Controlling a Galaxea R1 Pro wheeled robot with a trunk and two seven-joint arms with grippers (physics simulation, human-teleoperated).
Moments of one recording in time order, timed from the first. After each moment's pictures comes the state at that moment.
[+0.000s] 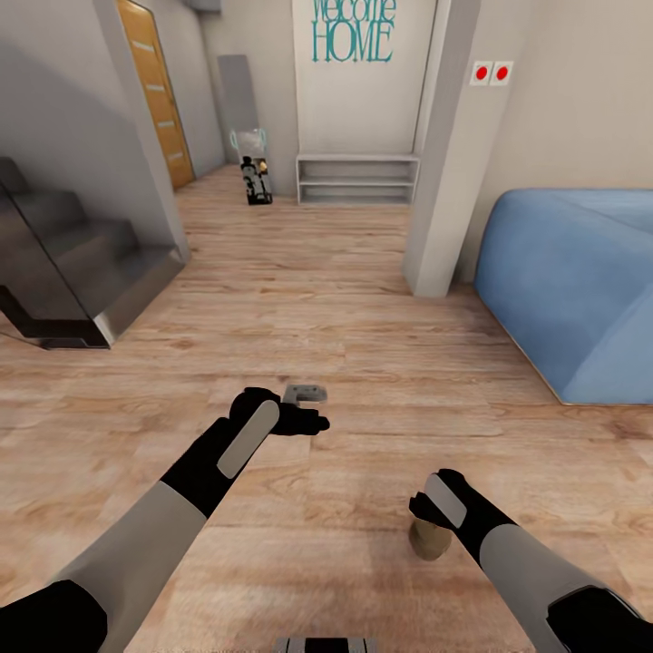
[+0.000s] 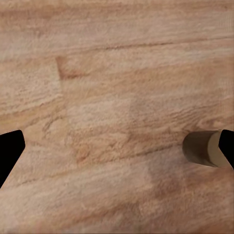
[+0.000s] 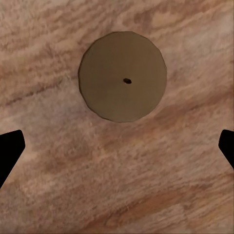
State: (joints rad) left arm -0.88 -0.05 -0.52 -1.07 0.83 0.95 0.42; right arm -0.80 -0.03 0.34 -0.41 -0.84 0.58 -0.57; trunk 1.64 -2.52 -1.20
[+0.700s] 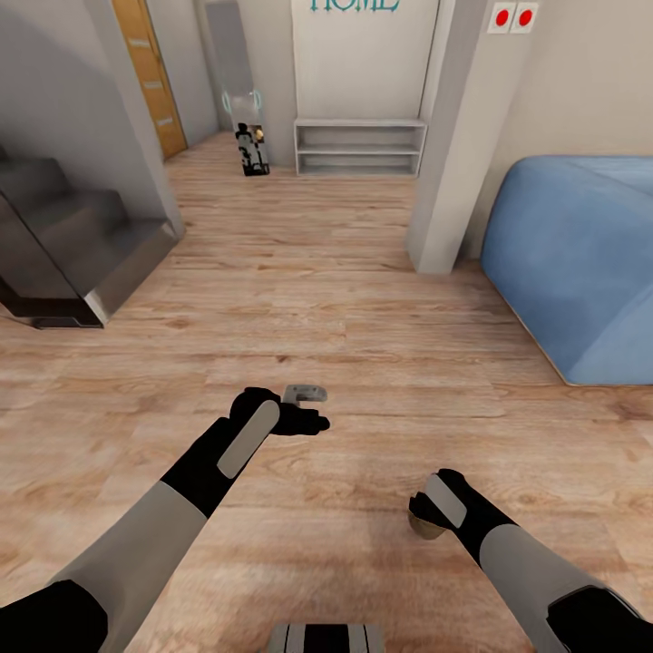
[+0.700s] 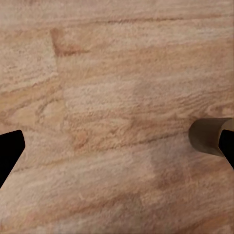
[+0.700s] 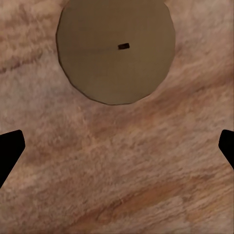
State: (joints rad) left arm -0.88 -0.05 -0.52 -1.07 0.82 0.95 0.43; right arm -0.80 -0.03 0.34 -0.41 -0.84 0.58 -0.57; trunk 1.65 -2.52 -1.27
